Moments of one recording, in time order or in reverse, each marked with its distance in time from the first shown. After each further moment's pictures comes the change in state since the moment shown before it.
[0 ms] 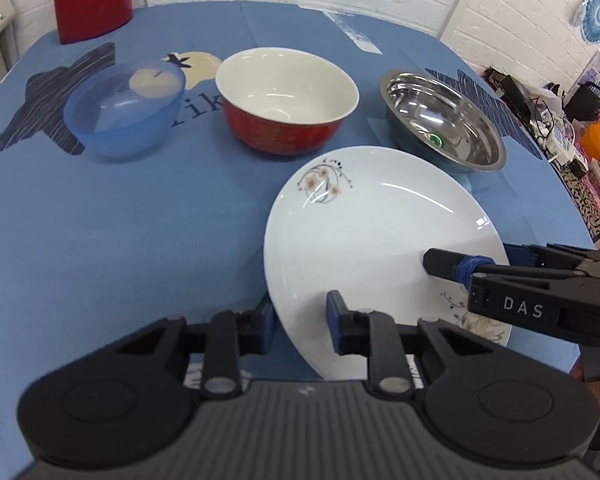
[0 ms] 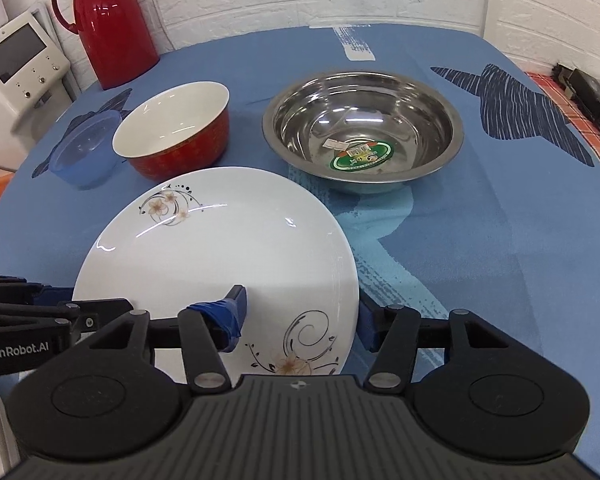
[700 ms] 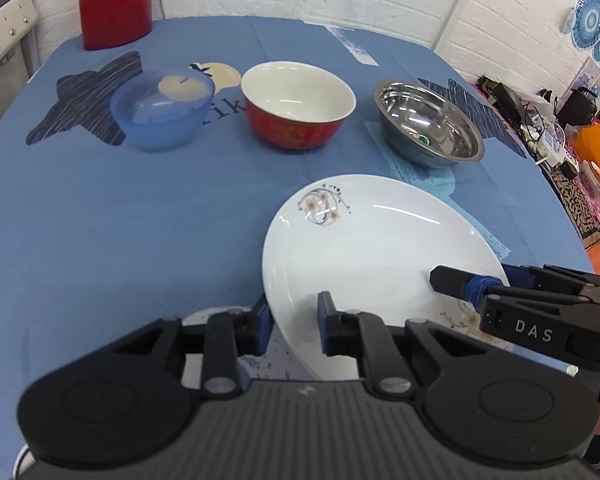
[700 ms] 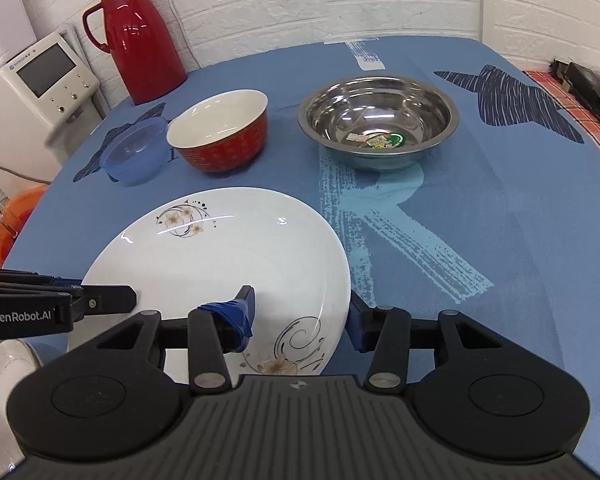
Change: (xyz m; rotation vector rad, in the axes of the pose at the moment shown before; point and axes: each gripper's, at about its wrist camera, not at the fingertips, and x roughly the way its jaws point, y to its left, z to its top) left arm -0.053 0.004 -0.031 0.014 -0.043 0.012; right arm -0.045 0.019 -0.034 0.035 -0.058 0.060
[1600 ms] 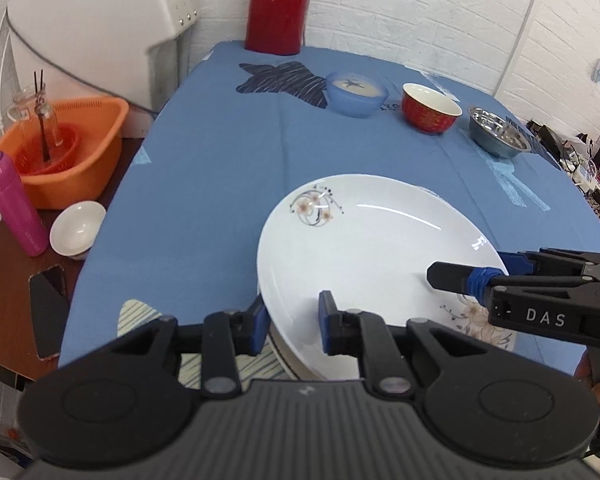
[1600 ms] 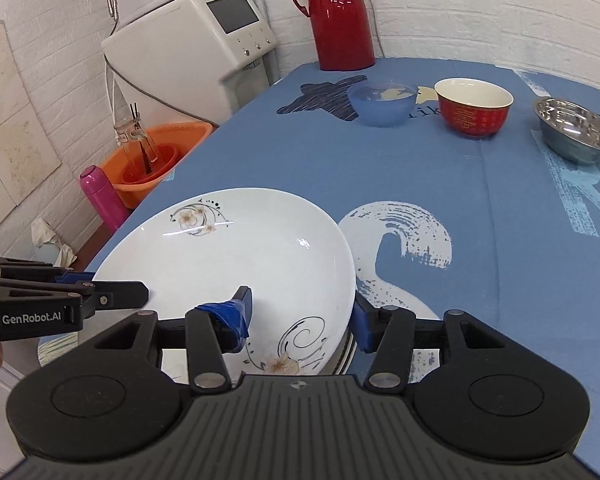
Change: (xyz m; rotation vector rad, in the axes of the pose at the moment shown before) left arm -0.151 0.118 -0.170 -0.104 -0.170 0.153; right arm -0.047 0.170 -0.096 -0.234 -0.037 0.244
